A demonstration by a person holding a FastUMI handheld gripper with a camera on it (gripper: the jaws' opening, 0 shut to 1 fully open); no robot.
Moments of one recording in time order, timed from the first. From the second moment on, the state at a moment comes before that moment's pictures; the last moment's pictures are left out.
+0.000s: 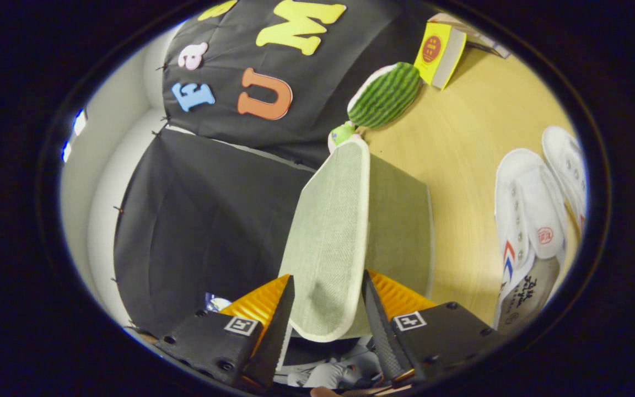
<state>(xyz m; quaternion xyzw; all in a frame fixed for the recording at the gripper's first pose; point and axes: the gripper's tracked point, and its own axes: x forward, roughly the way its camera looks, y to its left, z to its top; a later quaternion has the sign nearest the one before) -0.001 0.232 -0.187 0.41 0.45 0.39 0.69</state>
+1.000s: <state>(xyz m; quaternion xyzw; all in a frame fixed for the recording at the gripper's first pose) -0.016 0.319 -0.033 0.25 0.37 0.46 0.77</state>
